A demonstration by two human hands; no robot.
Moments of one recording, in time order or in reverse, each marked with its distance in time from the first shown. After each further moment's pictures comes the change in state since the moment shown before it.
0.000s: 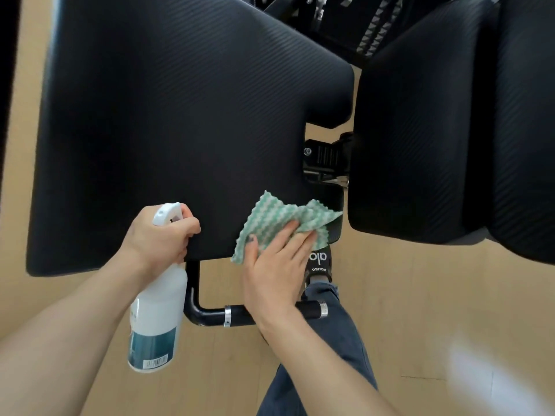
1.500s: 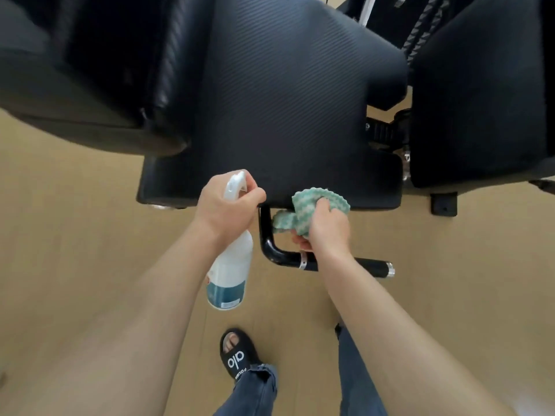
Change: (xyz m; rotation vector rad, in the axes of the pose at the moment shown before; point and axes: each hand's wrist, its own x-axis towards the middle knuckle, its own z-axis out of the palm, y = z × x) left_hand -0.054 -0.050 -0.028 0.101 0.126 0.366; right_hand -0.039 -0.034 -0.008 0.952 -0.187 0.371
